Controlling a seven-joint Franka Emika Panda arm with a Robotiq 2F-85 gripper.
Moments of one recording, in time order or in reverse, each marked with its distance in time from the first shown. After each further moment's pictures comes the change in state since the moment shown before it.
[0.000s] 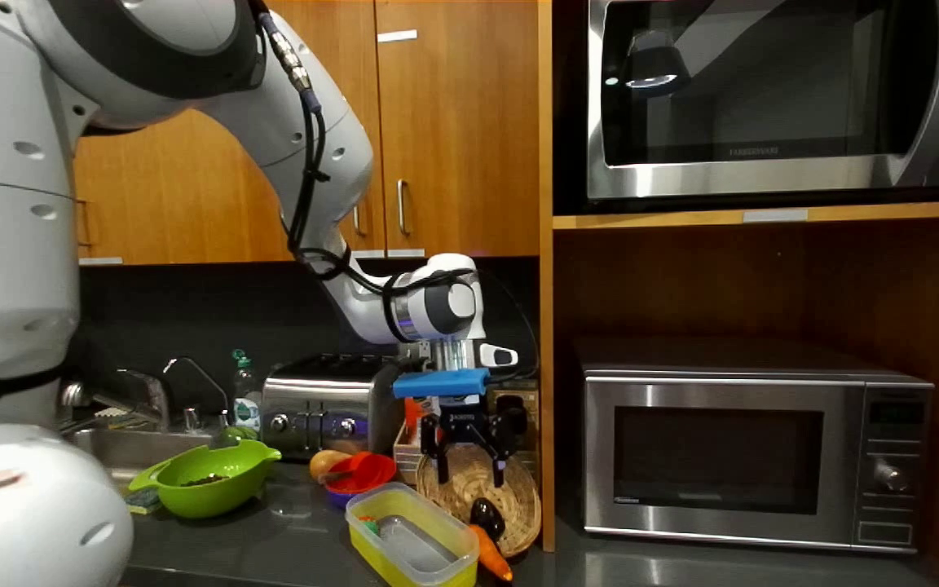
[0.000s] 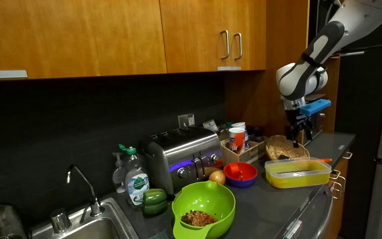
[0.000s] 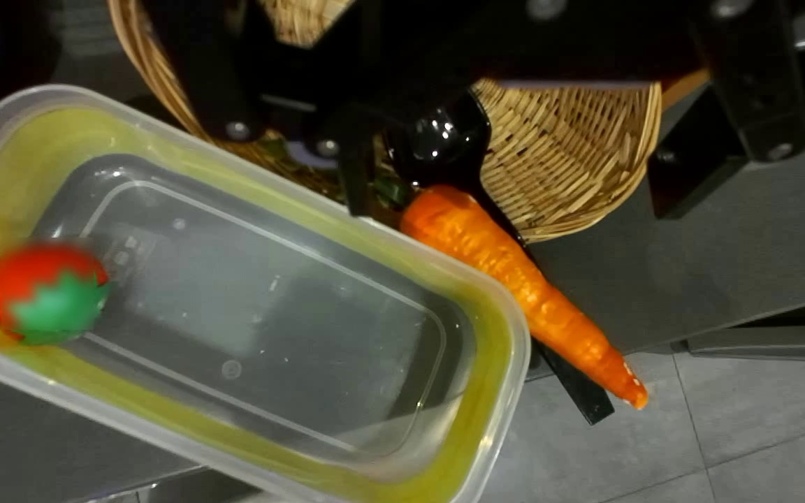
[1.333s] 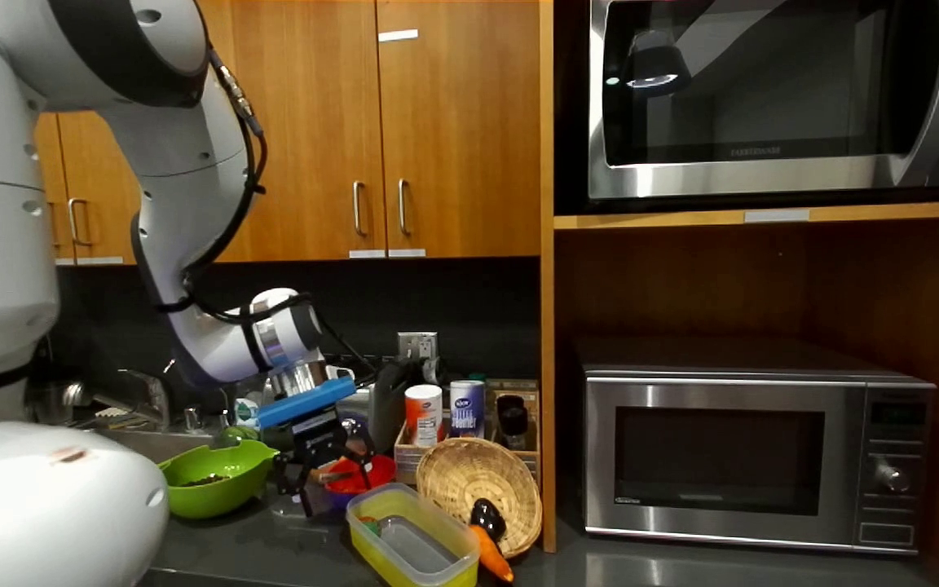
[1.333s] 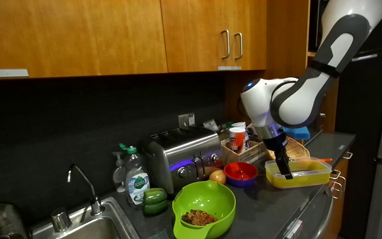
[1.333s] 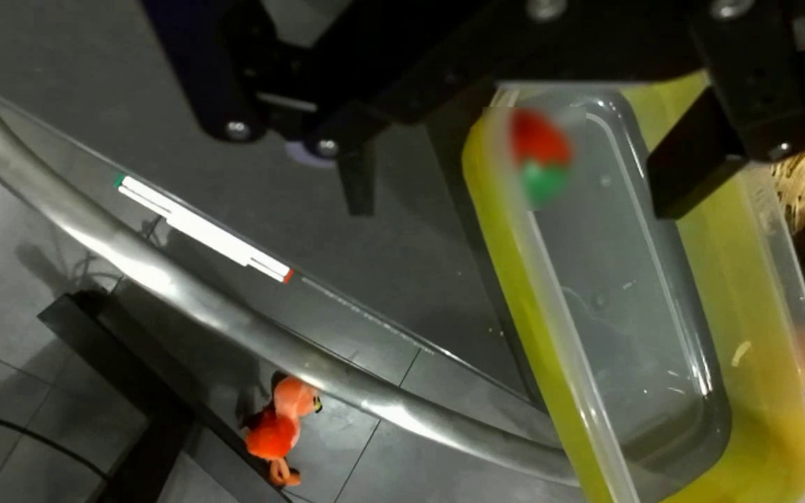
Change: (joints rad) arm 0.272 -0.073 0.265 -0.223 -0.254 -0.006 0.000
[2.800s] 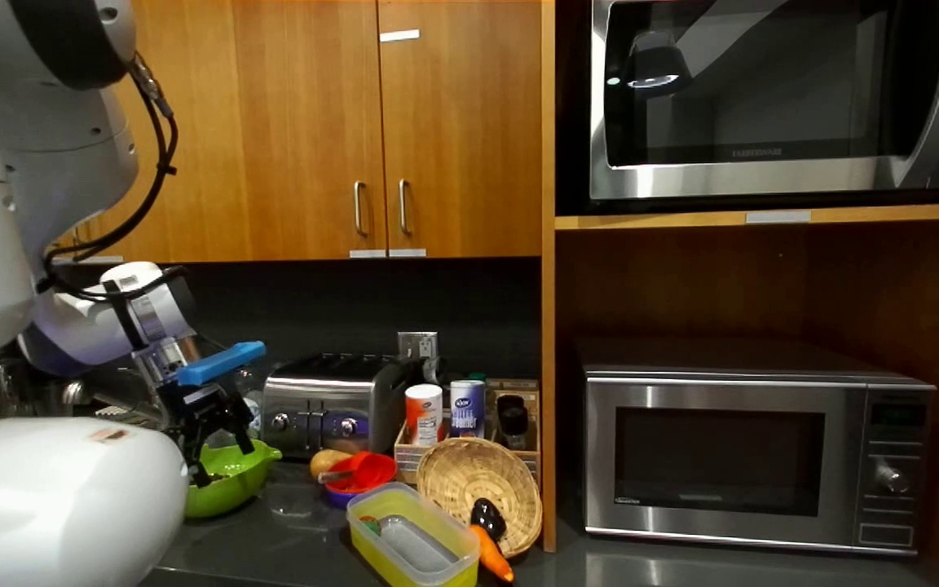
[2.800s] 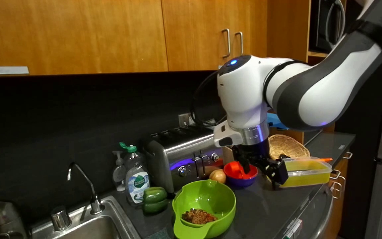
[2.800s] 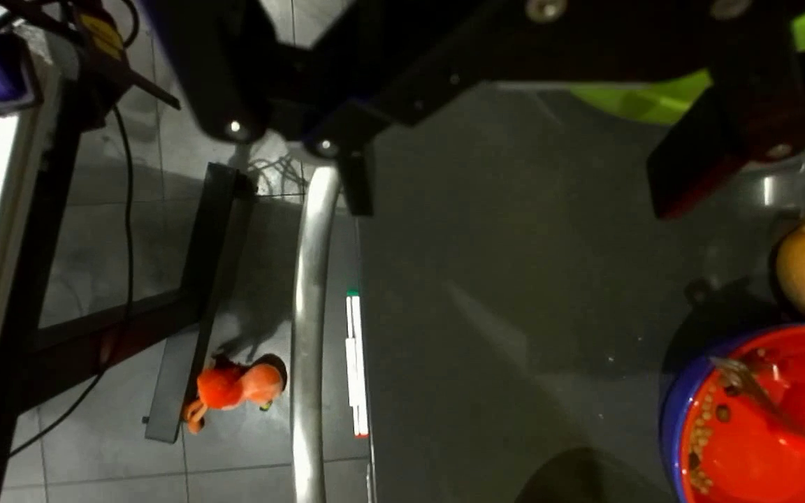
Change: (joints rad) arm 0.256 -0.101 0.207 0.018 0.076 -0.018 -0.633
